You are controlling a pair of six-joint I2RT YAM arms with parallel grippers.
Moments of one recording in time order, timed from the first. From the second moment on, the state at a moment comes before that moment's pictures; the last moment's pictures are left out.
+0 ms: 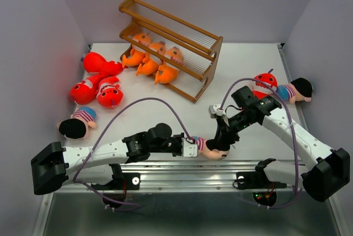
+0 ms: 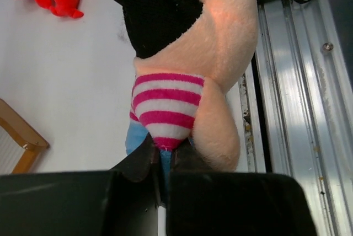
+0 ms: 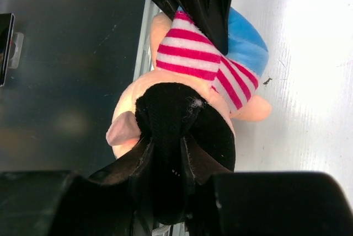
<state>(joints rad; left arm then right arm) -1.18 1.05 0.50 0.16 0.26 0.50 0.50 1.16 0.96 -1.11 -1.04 -0.88</state>
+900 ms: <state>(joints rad) -1.13 0.99 0.50 0.18 0.18 -0.34 0.46 1.01 1.10 -0.98 -0.78 -0.78</state>
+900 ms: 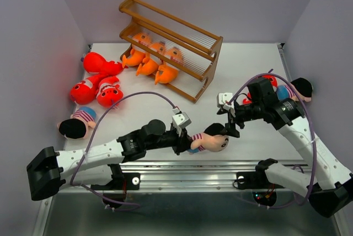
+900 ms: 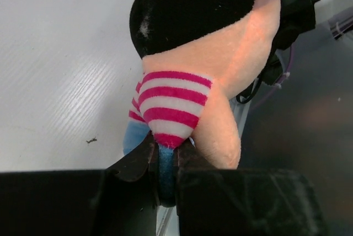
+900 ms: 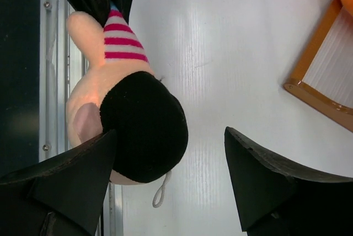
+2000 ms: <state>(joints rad) -0.96 1.00 0.47 0.35 0.32 -0.70 0.45 1.06 1.05 -0.77 -0.79 -0.62</state>
